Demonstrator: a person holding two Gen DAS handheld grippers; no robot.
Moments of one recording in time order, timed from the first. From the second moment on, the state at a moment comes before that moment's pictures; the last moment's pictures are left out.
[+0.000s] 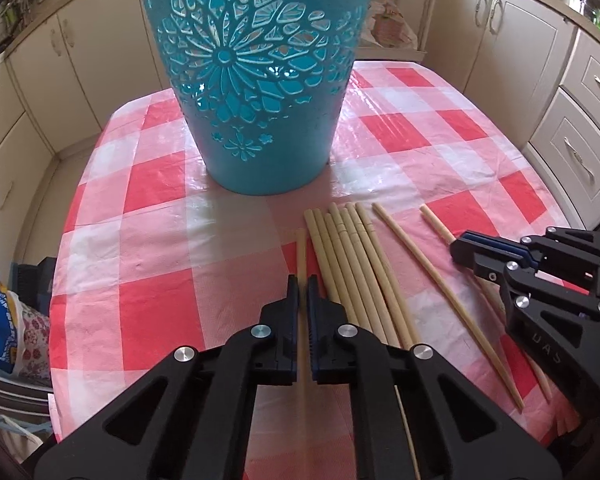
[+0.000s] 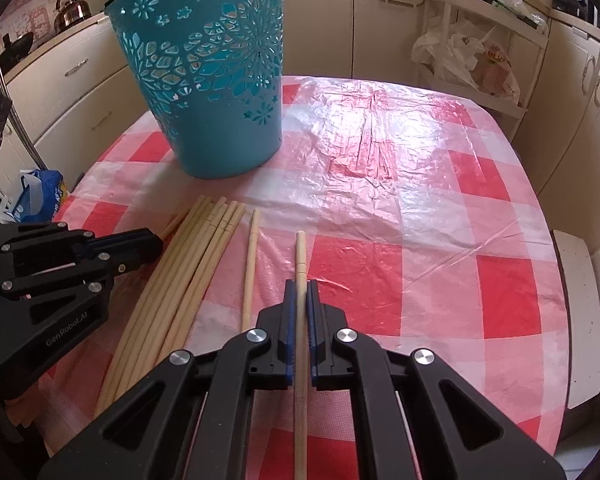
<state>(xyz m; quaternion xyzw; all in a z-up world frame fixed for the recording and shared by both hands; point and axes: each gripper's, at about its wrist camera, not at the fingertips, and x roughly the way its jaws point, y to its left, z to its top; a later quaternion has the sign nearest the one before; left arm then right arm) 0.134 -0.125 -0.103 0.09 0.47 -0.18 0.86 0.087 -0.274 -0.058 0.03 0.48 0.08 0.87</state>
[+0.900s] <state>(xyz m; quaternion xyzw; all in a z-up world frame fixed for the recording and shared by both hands) 0.151 -0.093 0.096 -0.01 0.23 -0.22 0.95 0.083 -0.317 -0.045 0.20 0.44 0.10 0.87</state>
